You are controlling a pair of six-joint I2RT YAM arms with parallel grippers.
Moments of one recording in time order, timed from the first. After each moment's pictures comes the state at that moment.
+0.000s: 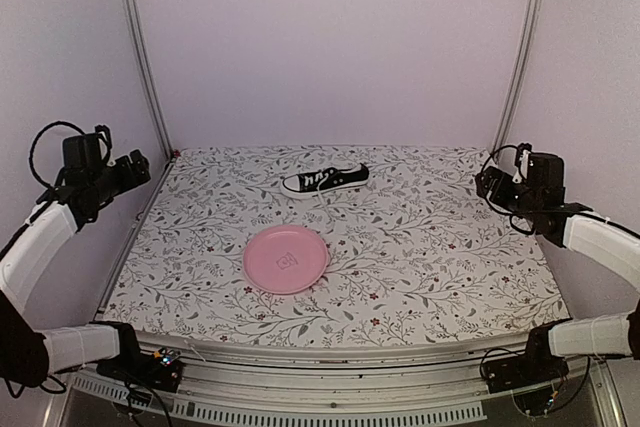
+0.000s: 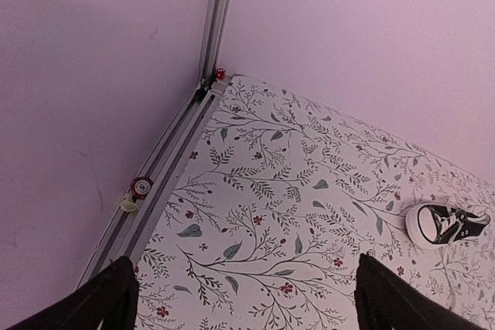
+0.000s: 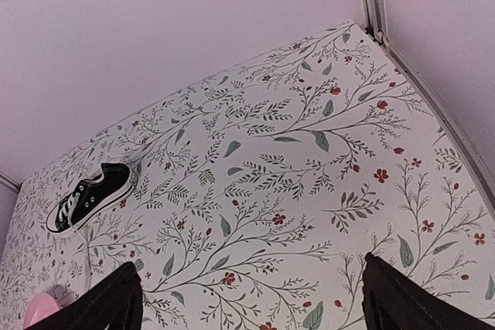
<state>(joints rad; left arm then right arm) 0.09 1.00 0.84 -0.26 -0.09 -0.29 0.13 1.12 0.66 0.01 0.04 0.45</state>
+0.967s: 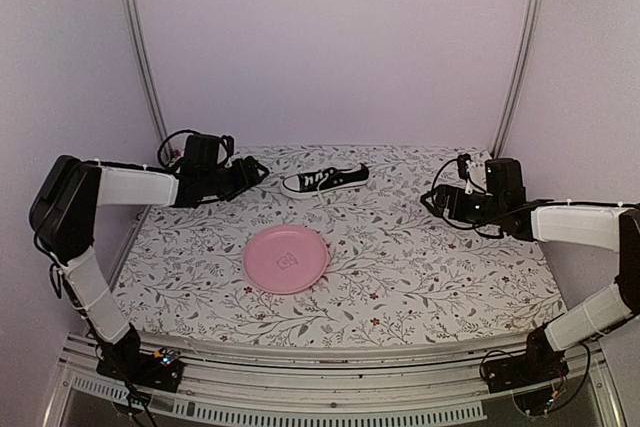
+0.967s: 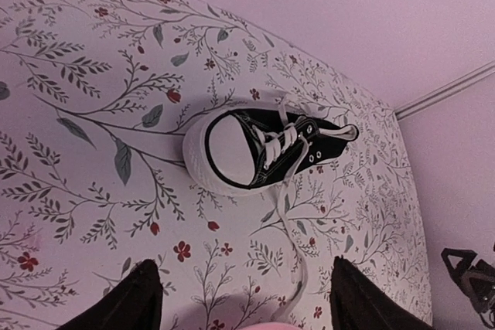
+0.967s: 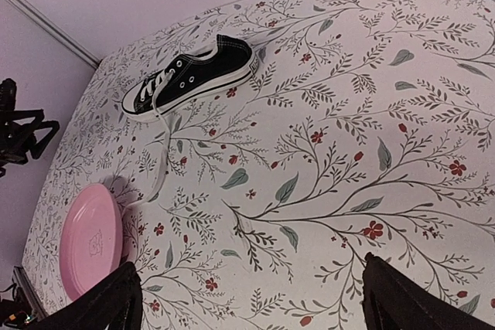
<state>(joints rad) -0.38 1.75 1.04 0.19 0.17 -0.66 0.31 1.38 0.70 0.14 -0.27 0.41</state>
